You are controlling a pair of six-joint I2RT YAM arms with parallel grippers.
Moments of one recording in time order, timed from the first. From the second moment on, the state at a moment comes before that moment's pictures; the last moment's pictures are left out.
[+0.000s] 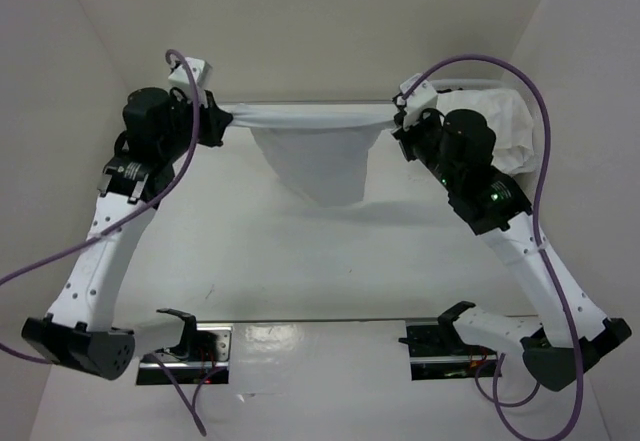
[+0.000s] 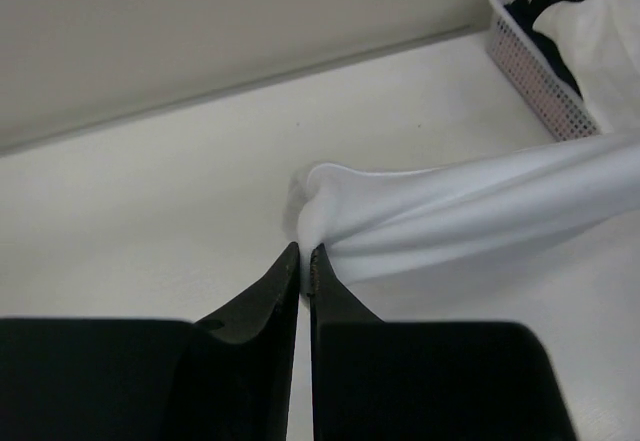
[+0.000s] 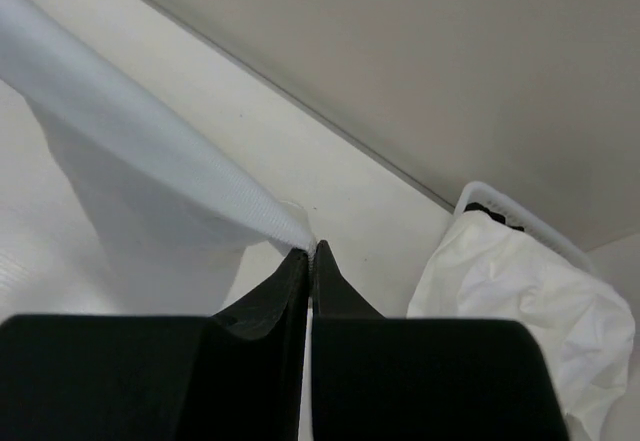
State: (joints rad) left arm -0.20 1.24 1.43 -0.45 0.17 -0.08; right arm 0.52 1.10 1.35 -0.40 0.14 -0.36
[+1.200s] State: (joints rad) left arm -0.16 0.94 1.18 -0.51 0.14 0.04; right arm 0.32 1.08 1.47 -0.55 -0.11 -0.26
